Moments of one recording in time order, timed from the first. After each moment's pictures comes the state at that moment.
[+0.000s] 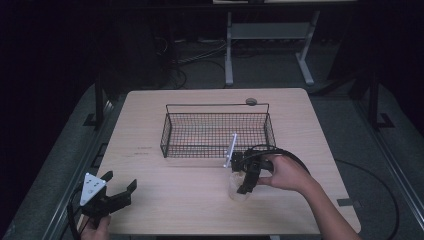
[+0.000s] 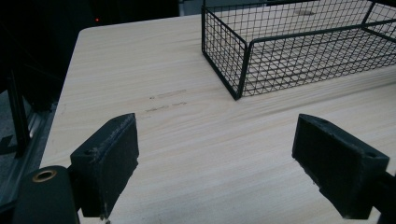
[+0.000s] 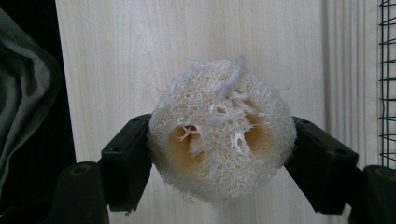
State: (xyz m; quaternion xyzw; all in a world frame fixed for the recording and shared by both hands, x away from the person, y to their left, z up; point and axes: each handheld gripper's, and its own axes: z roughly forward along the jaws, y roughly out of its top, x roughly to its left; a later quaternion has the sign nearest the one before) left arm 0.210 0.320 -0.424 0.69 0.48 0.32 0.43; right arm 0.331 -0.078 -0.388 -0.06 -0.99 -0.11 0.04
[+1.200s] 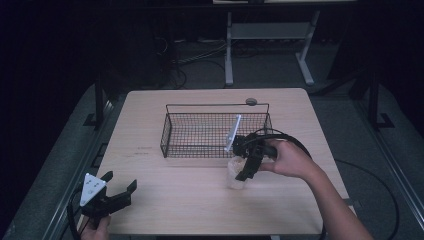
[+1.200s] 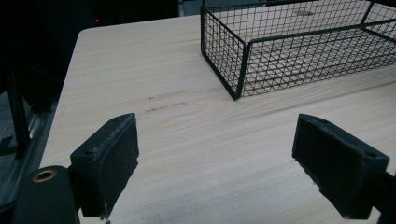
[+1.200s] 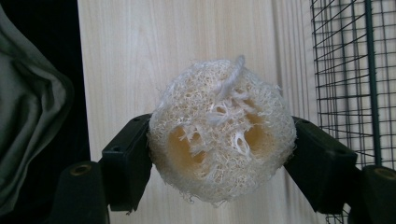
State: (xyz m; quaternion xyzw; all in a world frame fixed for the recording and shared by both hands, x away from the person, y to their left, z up) left arm 0.209 0.319 -0.424 0.69 0.48 0.32 0.43; right arm 0.346 -0.083 -0.339 -0.06 -0.99 -0.15 0.03
